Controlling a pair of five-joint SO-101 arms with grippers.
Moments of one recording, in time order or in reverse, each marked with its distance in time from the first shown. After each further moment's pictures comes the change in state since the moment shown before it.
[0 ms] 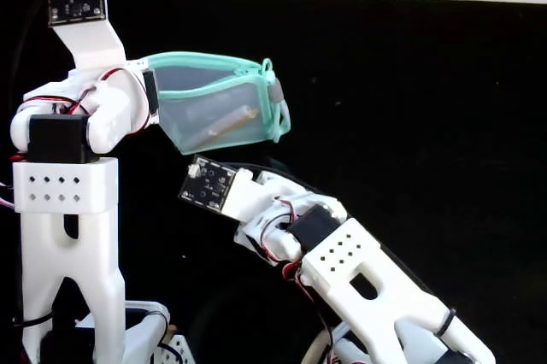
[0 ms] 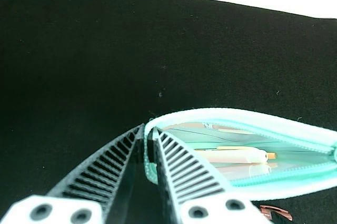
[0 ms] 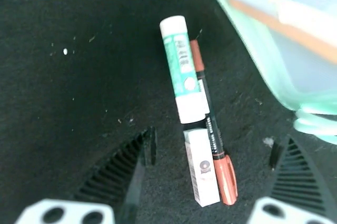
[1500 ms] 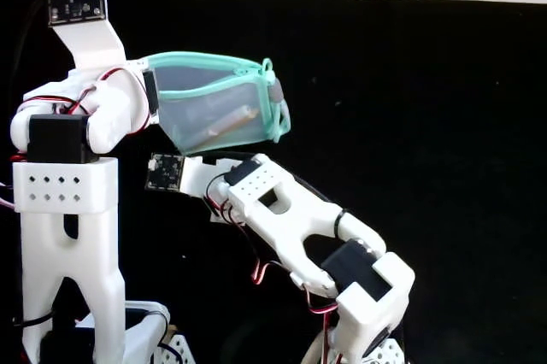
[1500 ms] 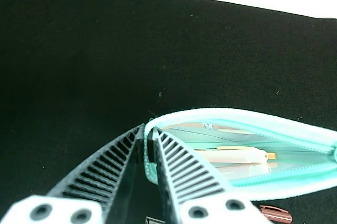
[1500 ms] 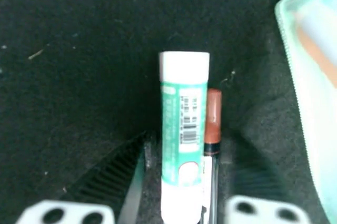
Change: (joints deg) left arm 0.0 0.0 0.0 0.0 0.0; right arm -0.3 49.9 -26.6 -10.0 11.2
